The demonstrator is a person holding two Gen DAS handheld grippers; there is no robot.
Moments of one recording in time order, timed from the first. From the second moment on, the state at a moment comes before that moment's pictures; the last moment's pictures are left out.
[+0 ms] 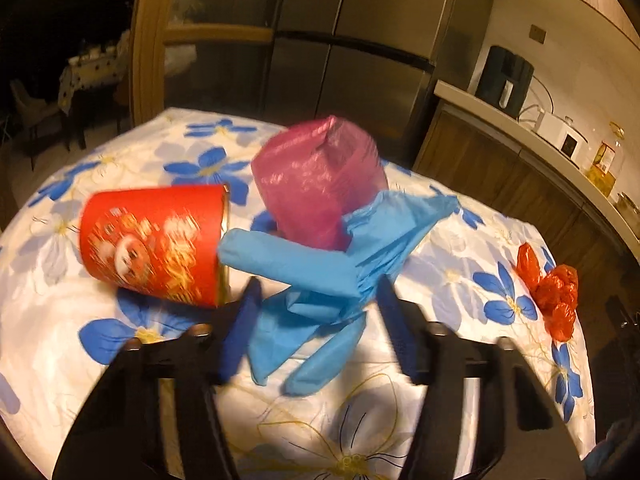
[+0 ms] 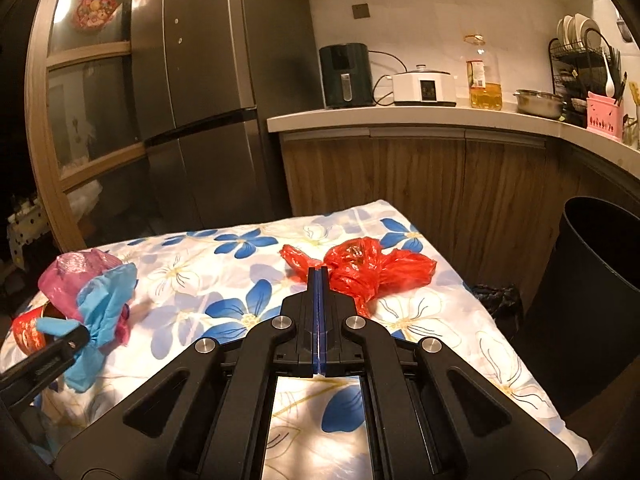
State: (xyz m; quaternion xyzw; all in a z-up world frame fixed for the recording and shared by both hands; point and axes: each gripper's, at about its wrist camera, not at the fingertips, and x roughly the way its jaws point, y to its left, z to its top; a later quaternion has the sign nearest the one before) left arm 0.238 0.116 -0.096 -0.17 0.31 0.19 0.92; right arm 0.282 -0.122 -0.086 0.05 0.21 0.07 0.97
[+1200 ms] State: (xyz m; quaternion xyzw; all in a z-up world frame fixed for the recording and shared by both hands) left arm 0.155 0.090 -0.024 -0.17 0.17 0.08 0.97; right arm 0.342 -0.127 -0.125 0.06 0.31 0.05 0.95
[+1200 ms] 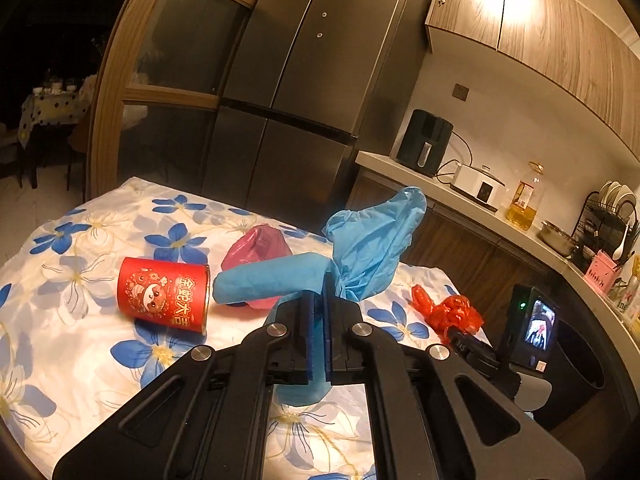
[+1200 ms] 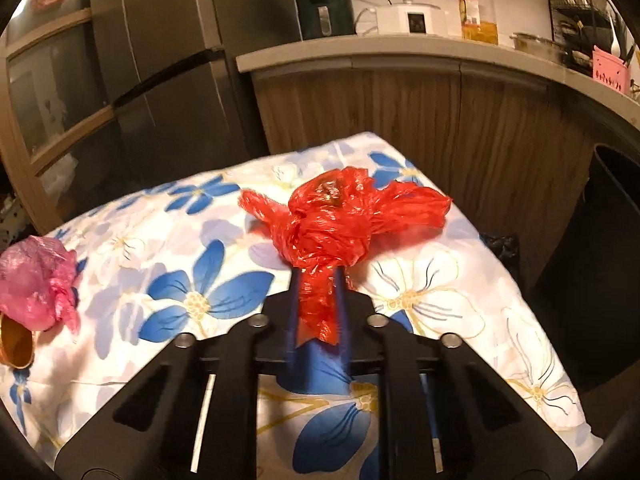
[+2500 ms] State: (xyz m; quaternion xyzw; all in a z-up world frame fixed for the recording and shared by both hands) left arm 0.205 -0.122 0.010 -0.06 0.19 -0.06 0.98; right arm 0.184 -0.314 -0.017 0.09 0.14 0.00 0.99
